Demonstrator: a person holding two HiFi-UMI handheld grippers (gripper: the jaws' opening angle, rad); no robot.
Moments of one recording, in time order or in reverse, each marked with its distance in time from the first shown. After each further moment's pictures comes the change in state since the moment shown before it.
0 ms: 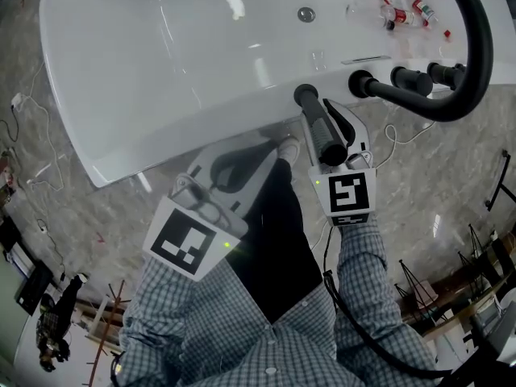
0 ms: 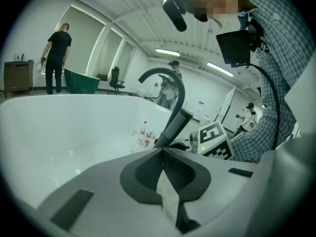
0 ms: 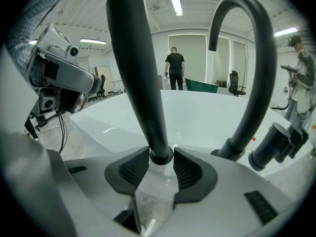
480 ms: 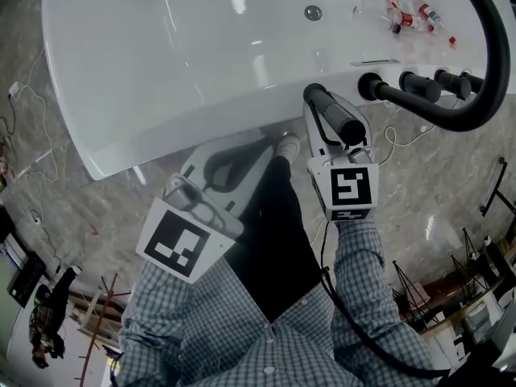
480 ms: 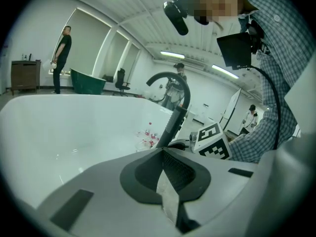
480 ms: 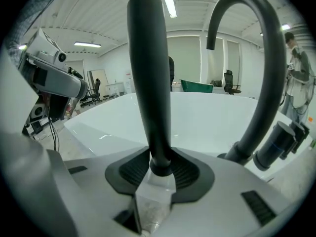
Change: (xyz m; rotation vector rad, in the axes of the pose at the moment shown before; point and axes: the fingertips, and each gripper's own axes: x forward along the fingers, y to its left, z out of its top) left arm -0.016 0.016 -0.005 -0.053 -0.021 0.056; right arm 0.017 0.000 0.012 0.056 -0.027 -0.035
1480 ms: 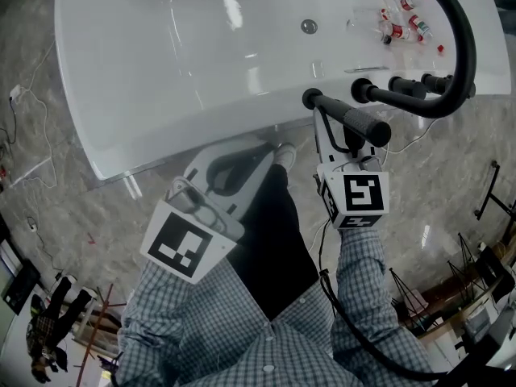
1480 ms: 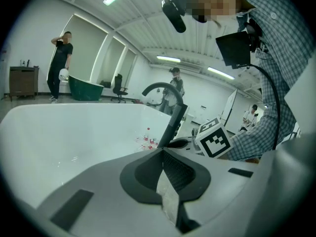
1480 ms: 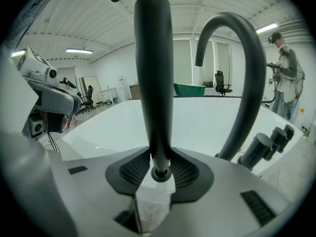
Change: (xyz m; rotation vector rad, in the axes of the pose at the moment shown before) left arm -0.028 -0.014 0.022 0.059 -0.041 -0.013; right arm -0.036 -0.004 0.033 0.077 -0.035 -0.055
